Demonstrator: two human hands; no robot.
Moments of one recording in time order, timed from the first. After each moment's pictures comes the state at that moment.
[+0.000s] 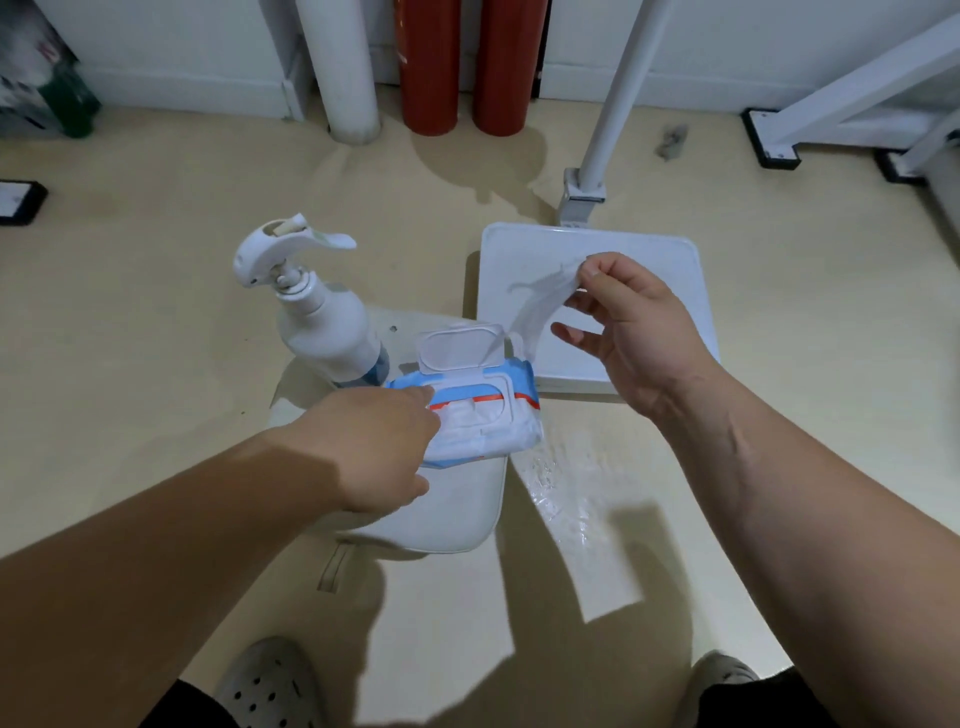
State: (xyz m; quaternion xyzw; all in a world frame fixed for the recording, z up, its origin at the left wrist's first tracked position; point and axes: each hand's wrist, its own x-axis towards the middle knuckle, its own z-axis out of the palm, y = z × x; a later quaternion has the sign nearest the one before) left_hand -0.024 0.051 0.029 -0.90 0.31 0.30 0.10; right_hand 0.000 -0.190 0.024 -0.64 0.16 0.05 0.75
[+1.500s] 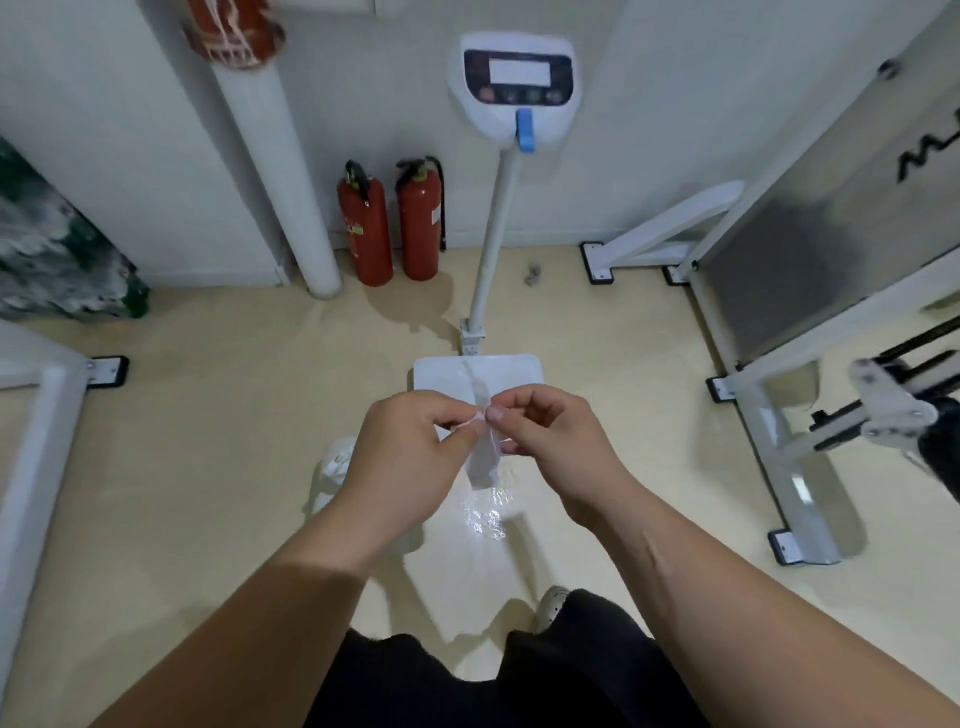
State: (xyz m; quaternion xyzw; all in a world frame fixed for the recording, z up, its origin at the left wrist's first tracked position) left_hand -0.060 -0.038 0.549 -0.85 0.09 0.13 -0.50; right_hand -0.092 -0.206 0.529 -0.69 0.20 0.08 0.69
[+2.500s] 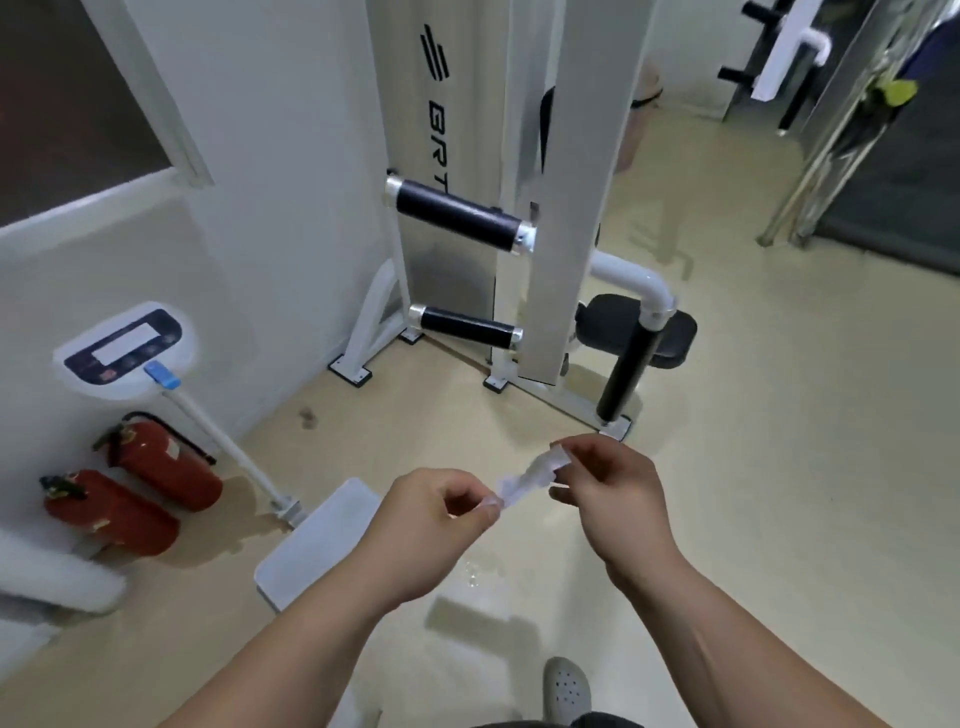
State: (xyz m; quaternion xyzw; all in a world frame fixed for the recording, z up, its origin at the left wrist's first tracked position) left_hand -0.195 -0.223 0.711 -0.72 0.45 0.37 -0.36; right_hand -0.362 -0.321 0.704 -0.56 0.49 -0.35 0.56
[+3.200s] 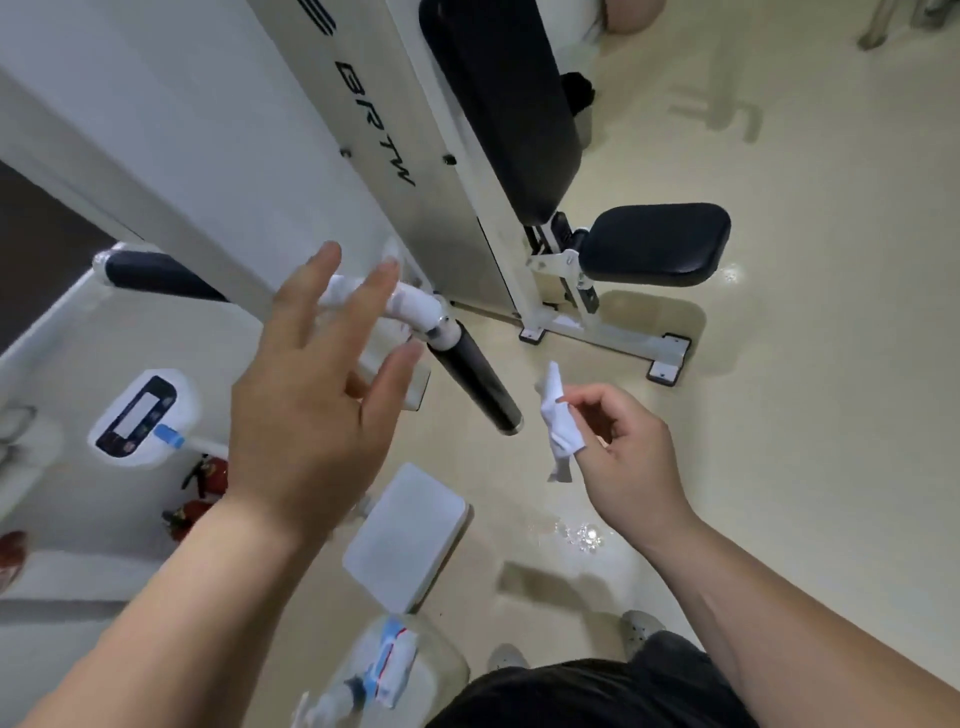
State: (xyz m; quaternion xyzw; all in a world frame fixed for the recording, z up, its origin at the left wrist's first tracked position) left_hand -0.293 -0.386 0.797 -0.74 0.62 -0.15 -0.24; right_hand -0.470 -0.464 0.640 -0.56 0.40 -0.43 0.59
